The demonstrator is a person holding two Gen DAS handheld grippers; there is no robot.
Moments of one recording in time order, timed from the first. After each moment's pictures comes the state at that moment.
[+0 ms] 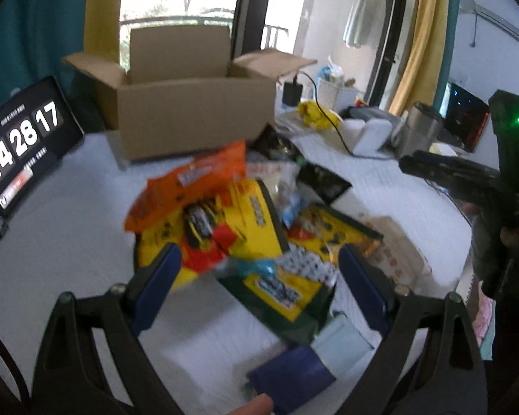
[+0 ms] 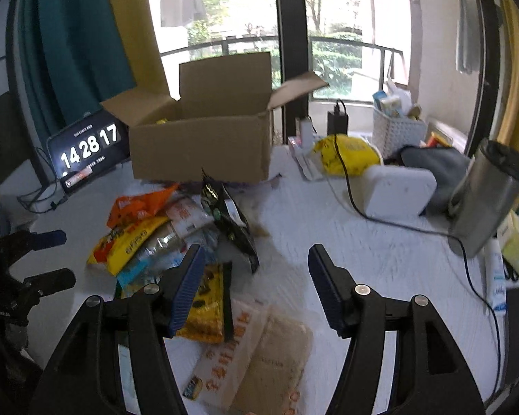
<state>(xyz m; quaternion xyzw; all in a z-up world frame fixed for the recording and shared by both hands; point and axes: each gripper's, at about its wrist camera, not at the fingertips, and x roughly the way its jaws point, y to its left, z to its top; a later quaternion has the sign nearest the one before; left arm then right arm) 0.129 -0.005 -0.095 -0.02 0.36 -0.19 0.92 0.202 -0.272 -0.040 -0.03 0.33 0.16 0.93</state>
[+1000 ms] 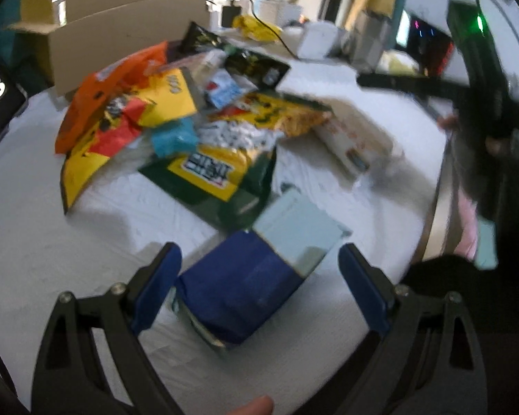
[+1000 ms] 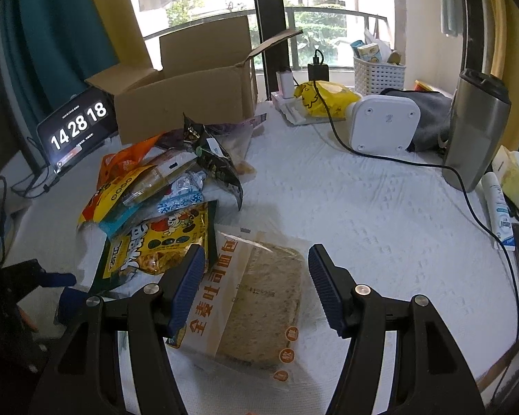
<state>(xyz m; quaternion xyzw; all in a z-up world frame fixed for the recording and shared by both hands) 0.083 -0.038 -0.160 0.08 0.44 -0.27 0.85 0.175 -0.290 -0.080 0.00 0.38 0.14 0.91</state>
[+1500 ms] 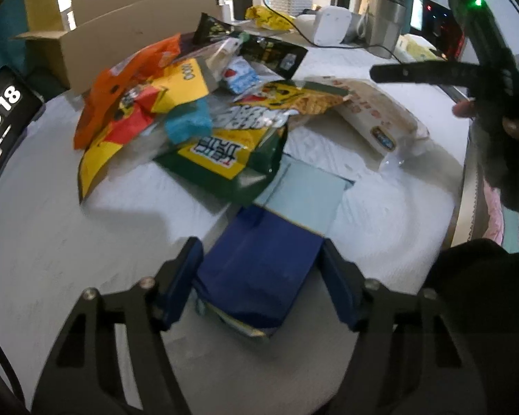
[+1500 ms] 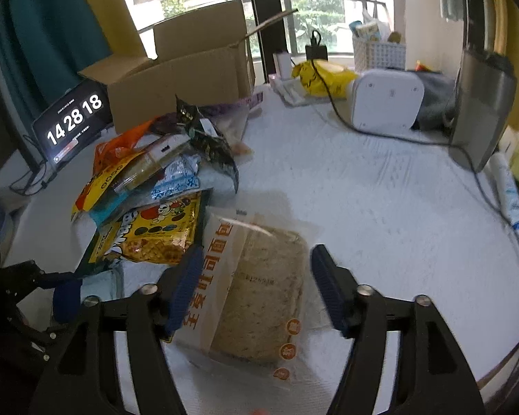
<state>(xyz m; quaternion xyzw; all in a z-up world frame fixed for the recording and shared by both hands) 0.079 -0.035 -0.166 0.10 0.45 -0.23 0.86 0.182 -0.295 -0.100 0.02 0.41 0.14 0.90</state>
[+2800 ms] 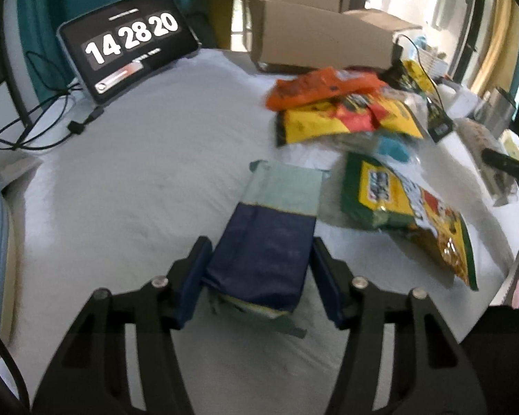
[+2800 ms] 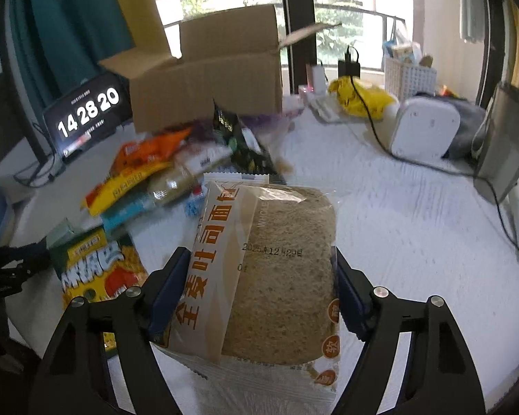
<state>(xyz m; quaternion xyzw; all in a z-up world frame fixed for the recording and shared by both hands) 0.082 0.110 -0.152 -0.03 0.43 -0.02 0.90 0.190 -0.247 -0.087 -0.02 0.38 0.16 0.91</state>
